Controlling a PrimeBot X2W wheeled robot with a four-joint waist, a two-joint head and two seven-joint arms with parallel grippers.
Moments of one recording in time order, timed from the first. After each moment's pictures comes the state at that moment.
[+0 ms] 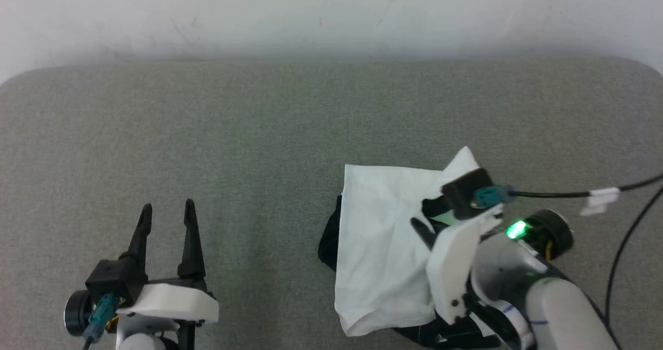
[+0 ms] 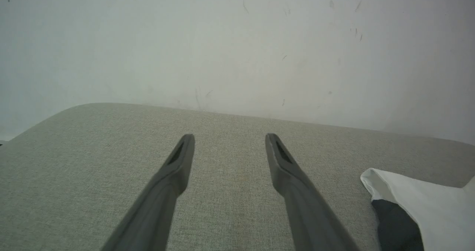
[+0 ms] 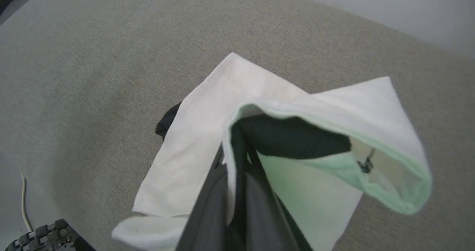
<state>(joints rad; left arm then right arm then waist) -0.03 0.06 0.07 0.10 -0.16 -0.02 -0.26 -0.15 -0.05 0.26 -0.21 0.18 0.13 0.81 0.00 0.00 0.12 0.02</state>
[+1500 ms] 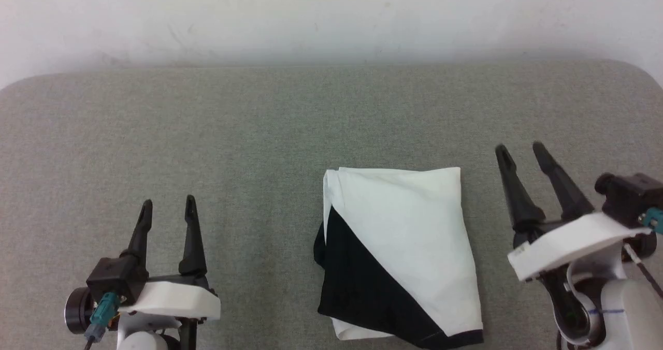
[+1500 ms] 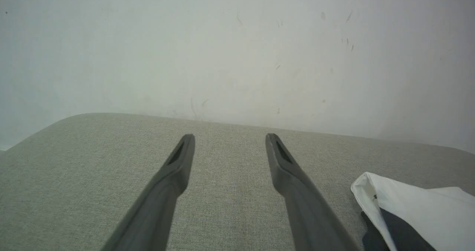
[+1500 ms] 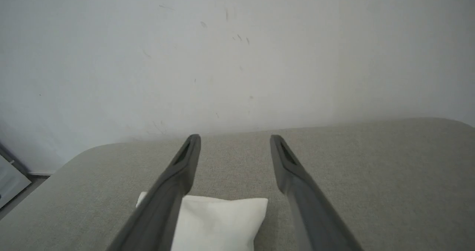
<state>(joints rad) -0.04 0.06 0.06 0.09 -0.15 -0.01 -0.26 -0.16 -0.05 0.03 -0.08 0.35 0.13 0.09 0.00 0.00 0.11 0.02</state>
